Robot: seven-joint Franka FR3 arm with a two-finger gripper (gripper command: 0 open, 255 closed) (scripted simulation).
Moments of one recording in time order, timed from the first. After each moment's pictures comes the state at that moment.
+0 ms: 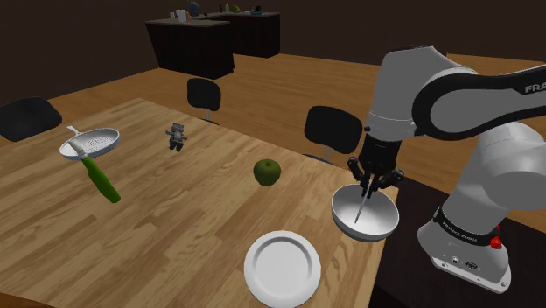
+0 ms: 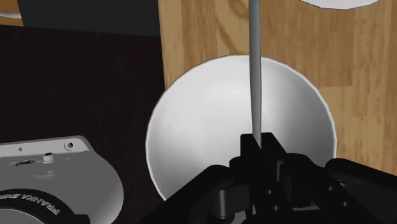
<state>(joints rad) 0.11 -0.93 0.41 -2.95 0.52 1.99 1.57</state>
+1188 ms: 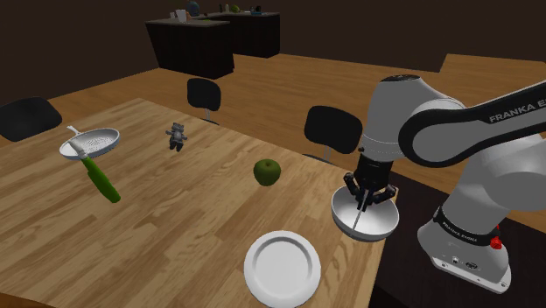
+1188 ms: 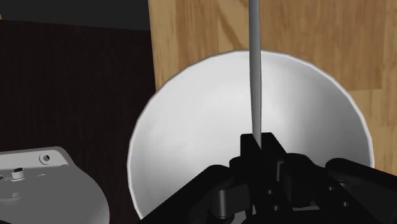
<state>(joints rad) 0.14 -0.80 0.47 -3.03 0.61 2.20 1.53</state>
